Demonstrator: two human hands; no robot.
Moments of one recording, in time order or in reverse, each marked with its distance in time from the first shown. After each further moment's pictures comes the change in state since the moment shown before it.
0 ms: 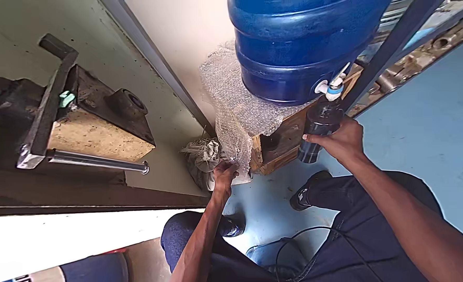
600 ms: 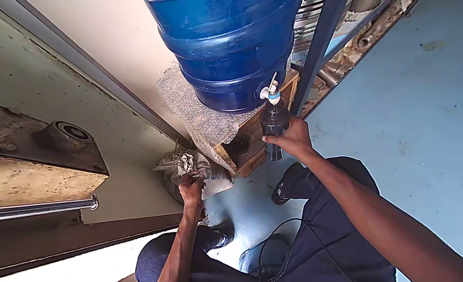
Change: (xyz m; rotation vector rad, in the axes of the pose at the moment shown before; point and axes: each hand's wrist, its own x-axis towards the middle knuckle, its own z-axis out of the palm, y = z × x) left_hand 0.005 -0.005 -0.006 0.139 0.119 0.181; right_hand 0.001 0.001 -0.005 0.018 -0.004 0.028
